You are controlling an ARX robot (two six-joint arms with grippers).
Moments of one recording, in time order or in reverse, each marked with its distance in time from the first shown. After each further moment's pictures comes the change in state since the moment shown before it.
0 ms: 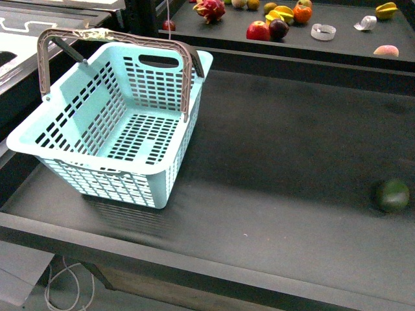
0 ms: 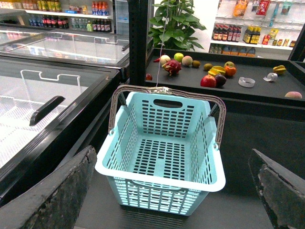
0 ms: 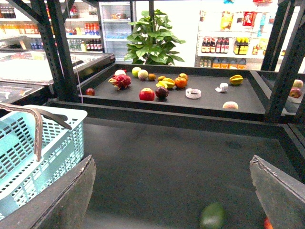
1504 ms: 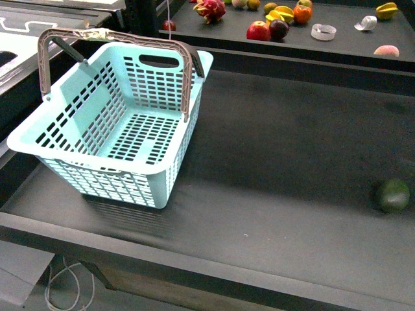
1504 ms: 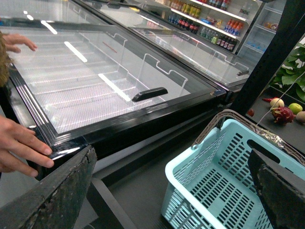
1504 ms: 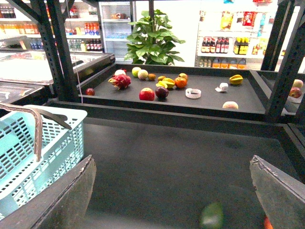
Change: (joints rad) left arm -0.247 0.649 0.023 0.540 -0.857 -0.325; right arm 0.000 0.000 0.000 0.000 0.000 0.000
